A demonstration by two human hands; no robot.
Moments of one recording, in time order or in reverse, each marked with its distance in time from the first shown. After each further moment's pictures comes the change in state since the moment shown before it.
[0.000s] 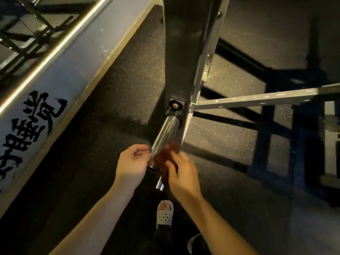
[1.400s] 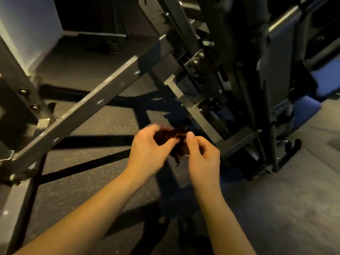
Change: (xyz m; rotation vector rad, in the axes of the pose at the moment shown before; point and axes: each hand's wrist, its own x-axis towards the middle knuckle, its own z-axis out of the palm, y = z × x) left_hand 0.053 -0.073 0.611 0.024 -0.630 1.094; right_hand 0.001 0.484 -0.243 0.391 1.131 -0.065
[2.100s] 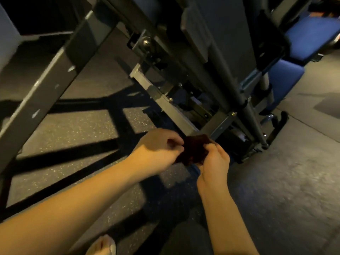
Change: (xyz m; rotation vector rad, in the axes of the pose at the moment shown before) left_hand 0.063 -0.009 0.131 0.526 -0.499 0.188; right_hand 0.074 0.101 -0.088 0.508 0.548 0.529
